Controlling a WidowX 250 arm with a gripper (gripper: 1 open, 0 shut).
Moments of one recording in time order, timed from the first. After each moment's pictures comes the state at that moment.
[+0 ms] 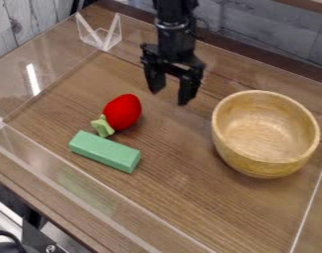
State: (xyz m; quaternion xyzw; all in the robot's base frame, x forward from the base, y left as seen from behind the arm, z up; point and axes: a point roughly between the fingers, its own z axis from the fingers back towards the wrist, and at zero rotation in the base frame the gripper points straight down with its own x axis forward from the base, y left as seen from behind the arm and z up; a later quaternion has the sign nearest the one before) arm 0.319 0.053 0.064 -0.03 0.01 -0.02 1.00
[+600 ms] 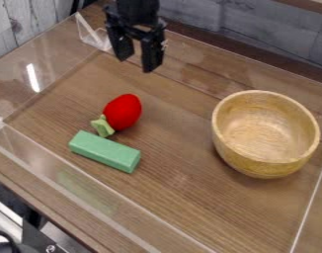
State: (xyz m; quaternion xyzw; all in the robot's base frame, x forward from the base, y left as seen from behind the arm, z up) arm 0.296 0.095 0.101 -0.04 -0.02 -0.07 1.00
